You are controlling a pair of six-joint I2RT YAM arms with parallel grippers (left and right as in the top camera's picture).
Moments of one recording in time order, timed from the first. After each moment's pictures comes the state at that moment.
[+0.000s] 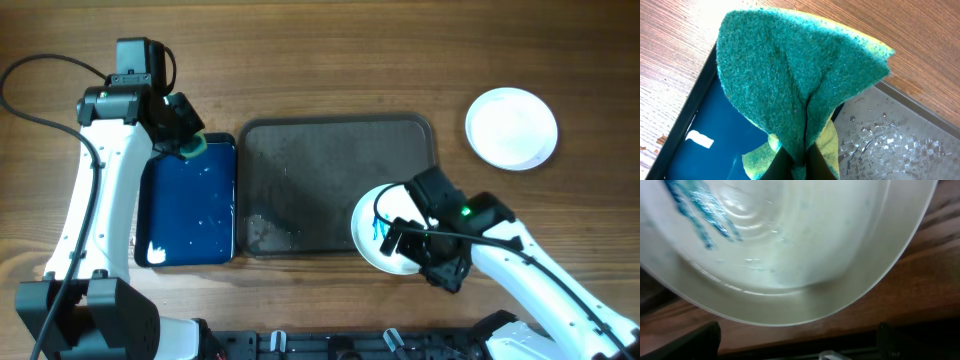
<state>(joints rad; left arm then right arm) 0.02 1.60 1.42 -1.05 -0.06 -0.53 0.49 1.25 0.71 -1.02 -0.27 1.01</state>
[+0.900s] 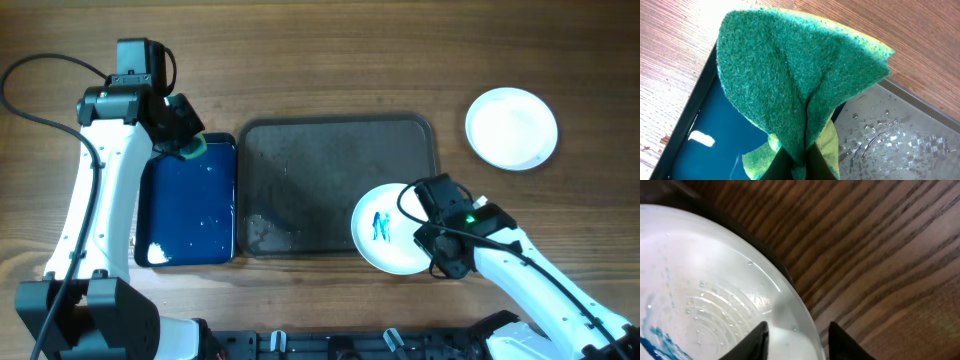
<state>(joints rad) 0.02 1.60 1.42 -1.06 -0.06 -0.51 0.42 1.25 0.61 -0.84 0.07 1.27</state>
